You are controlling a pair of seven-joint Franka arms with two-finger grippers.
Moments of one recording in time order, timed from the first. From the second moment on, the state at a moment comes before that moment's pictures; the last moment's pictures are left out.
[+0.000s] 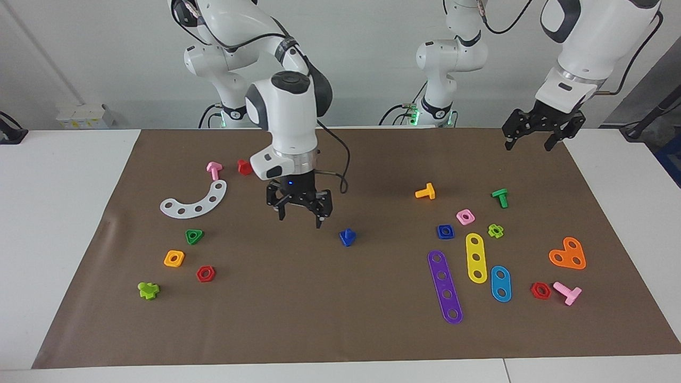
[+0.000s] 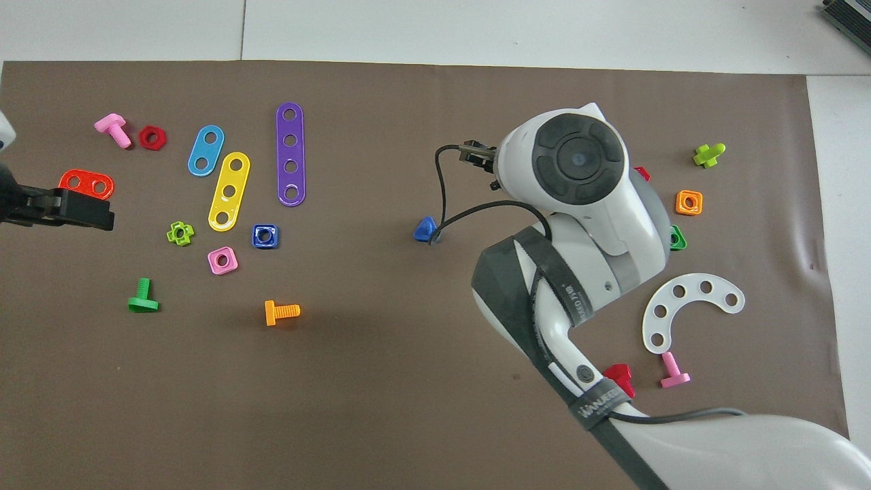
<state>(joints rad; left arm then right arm) -0.07 -0.02 0.00 -1.66 0.00 1.66 0.04 0.36 0.31 0.04 -1.56 -0.20 2.11 0.78</state>
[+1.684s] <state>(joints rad) -0.23 0.32 -0.01 -2.01 0.00 2.38 -0.18 -0.01 -0.01 0.04 -1.68 -0.01 1.68 0.03</state>
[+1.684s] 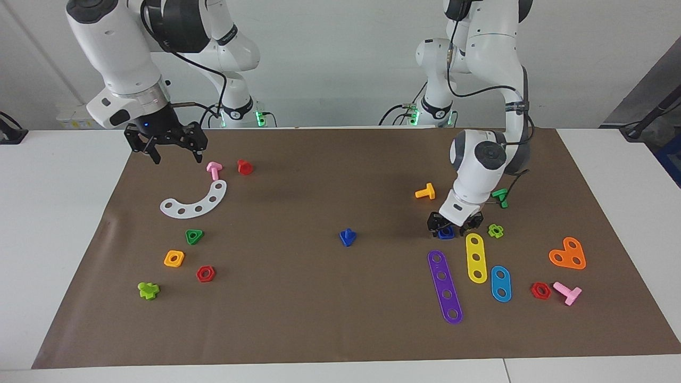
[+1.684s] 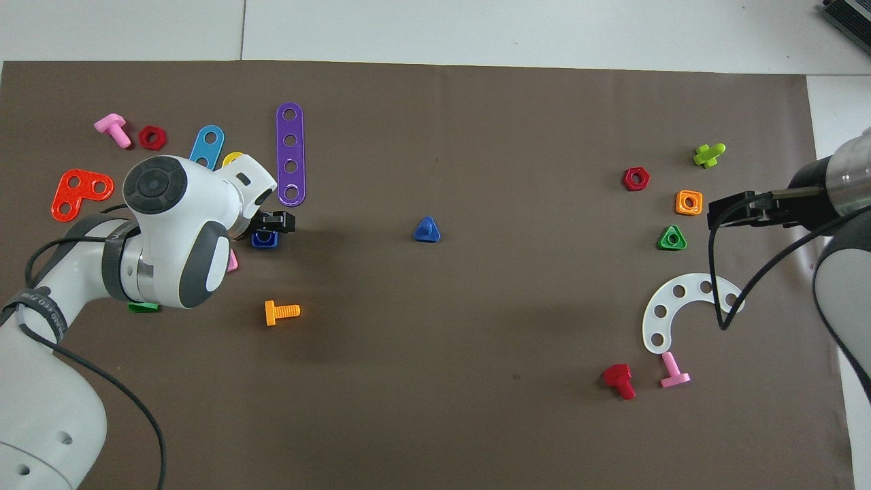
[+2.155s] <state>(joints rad) -0.23 0.32 0.00 -2.01 0.00 2.38 -0.19 -0.01 -0.02 0.04 -1.61 -0.01 1.55 0.01</state>
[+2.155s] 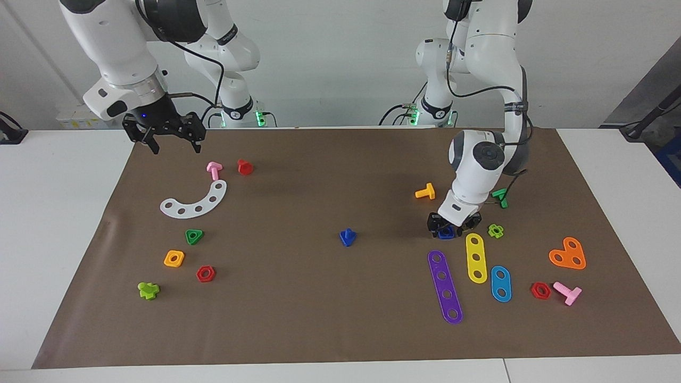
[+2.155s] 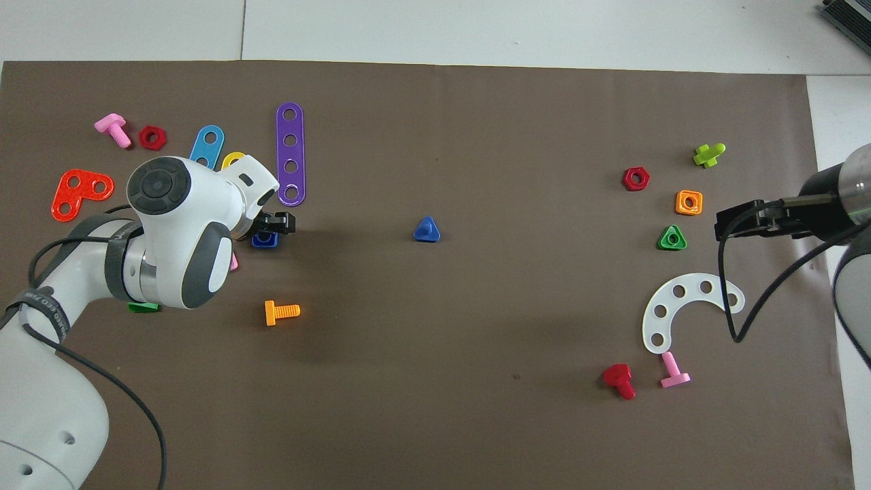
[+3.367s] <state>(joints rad) -0.51 0.38 0.00 -1.70 0.02 2.20 -0.44 -0.02 0.00 0.04 -1.60 -0.01 1.54 0.00</state>
